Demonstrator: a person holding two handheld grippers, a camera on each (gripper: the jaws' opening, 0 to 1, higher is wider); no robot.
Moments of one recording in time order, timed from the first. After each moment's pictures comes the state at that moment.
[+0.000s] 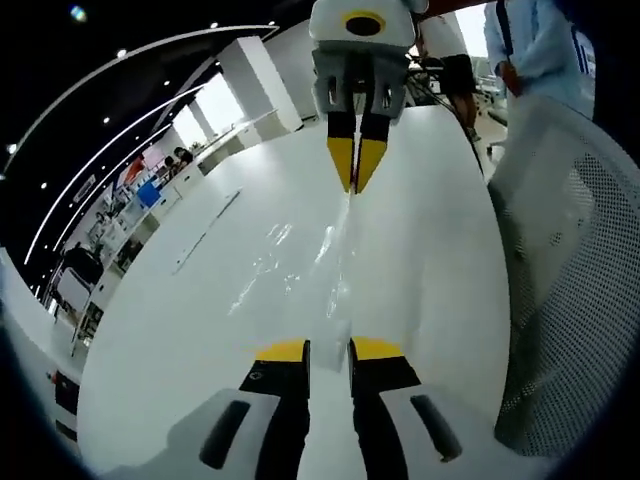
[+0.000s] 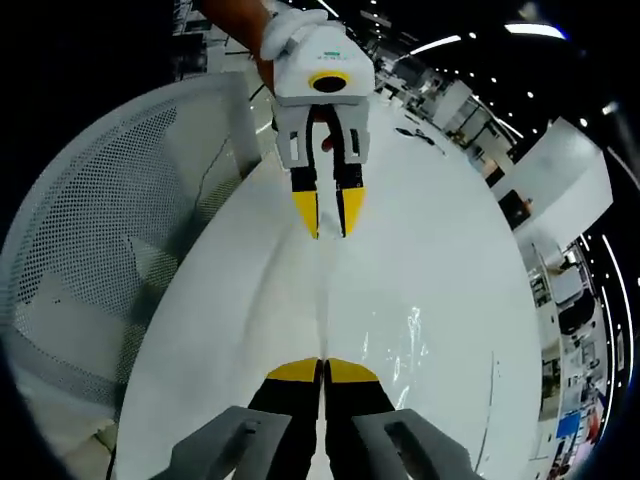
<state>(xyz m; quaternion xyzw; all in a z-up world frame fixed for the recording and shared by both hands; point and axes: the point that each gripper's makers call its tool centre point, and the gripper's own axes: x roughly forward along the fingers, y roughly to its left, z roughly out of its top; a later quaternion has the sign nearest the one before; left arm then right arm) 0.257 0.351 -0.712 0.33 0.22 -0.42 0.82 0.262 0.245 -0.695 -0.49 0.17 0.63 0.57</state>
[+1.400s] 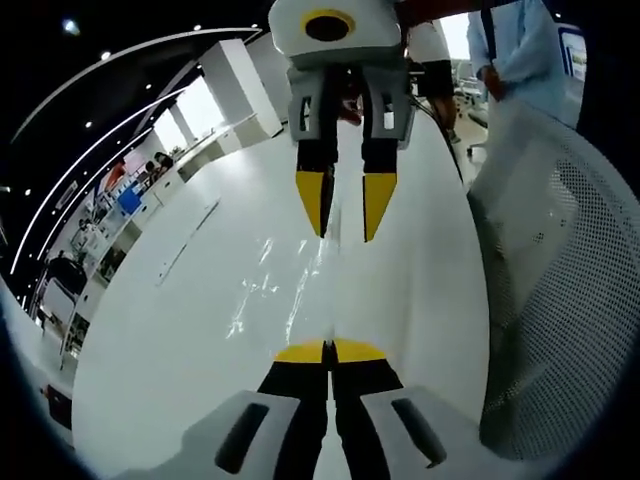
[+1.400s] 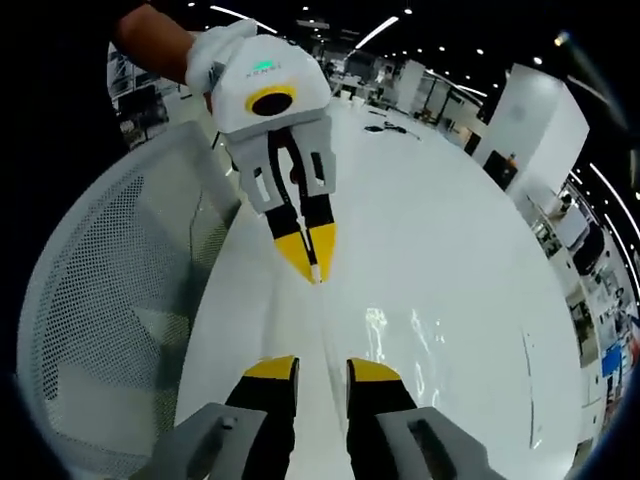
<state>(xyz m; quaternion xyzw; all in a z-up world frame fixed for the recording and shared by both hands) 0.245 0.327 -0.702 0.32 0.23 -0.47 0.79 0.241 0.281 -0.691 -0.39 0.24 0.64 0.62</state>
